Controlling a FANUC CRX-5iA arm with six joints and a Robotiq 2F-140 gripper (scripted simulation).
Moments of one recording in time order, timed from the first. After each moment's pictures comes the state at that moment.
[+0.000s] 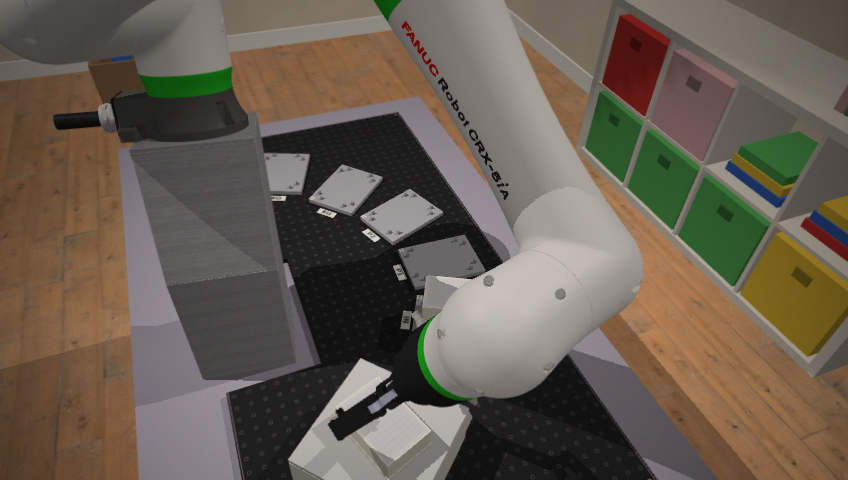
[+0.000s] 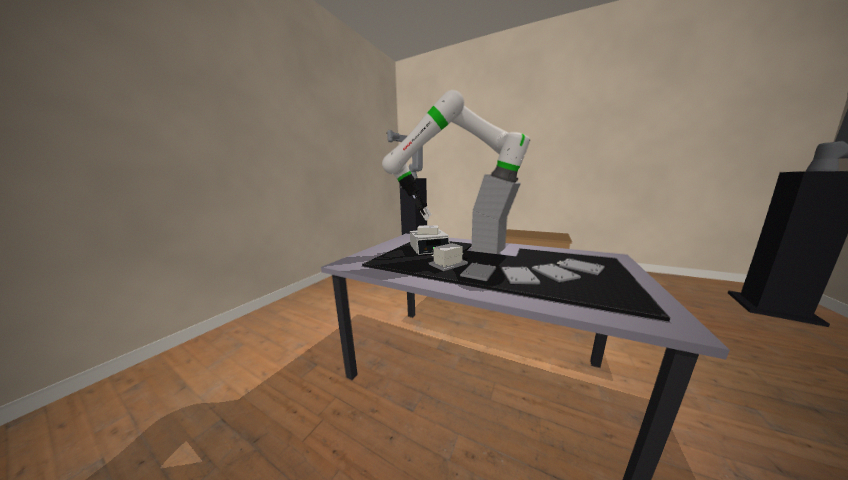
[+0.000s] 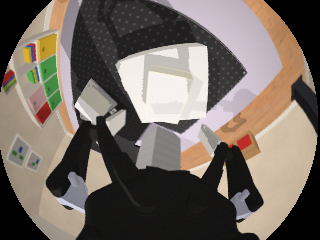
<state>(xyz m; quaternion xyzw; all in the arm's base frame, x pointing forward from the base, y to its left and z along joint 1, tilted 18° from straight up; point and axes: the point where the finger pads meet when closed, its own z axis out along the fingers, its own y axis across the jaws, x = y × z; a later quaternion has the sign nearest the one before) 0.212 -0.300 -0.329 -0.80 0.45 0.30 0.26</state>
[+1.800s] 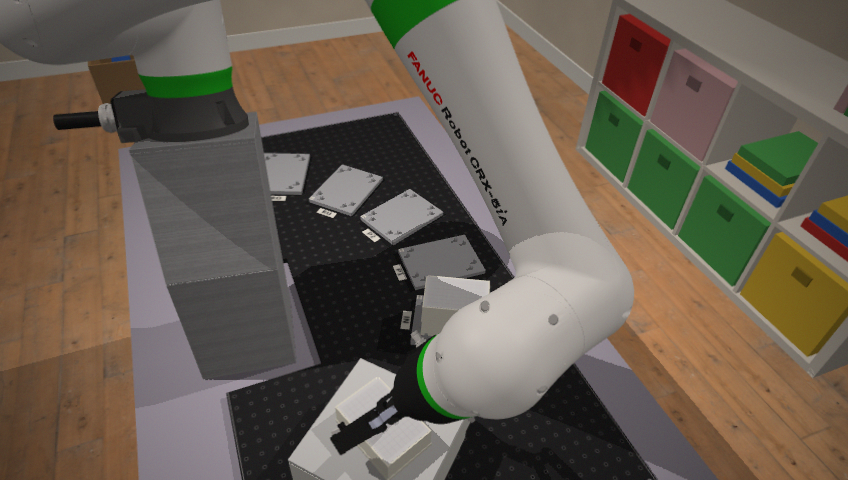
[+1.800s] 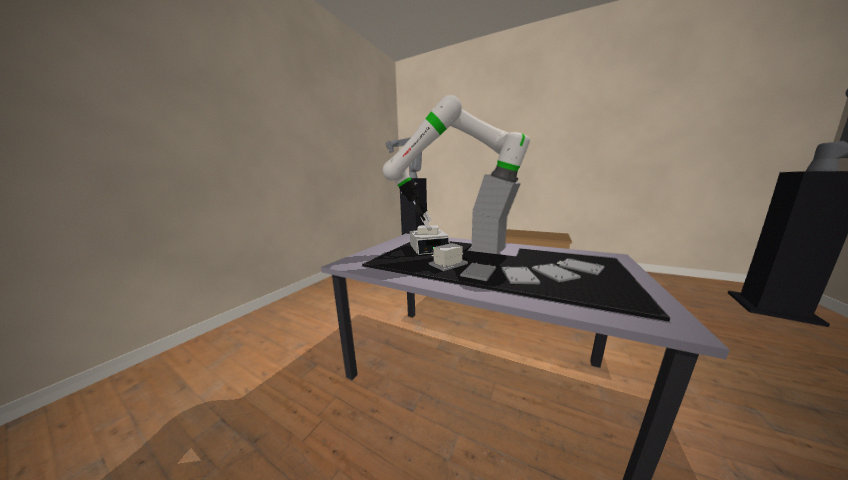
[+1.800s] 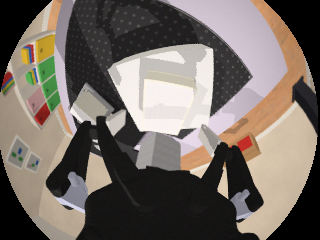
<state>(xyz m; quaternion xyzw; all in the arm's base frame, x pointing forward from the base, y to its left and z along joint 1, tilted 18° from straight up) 0.212 -0.289 -0.362 -0.80 0.45 0.30 0.26</state>
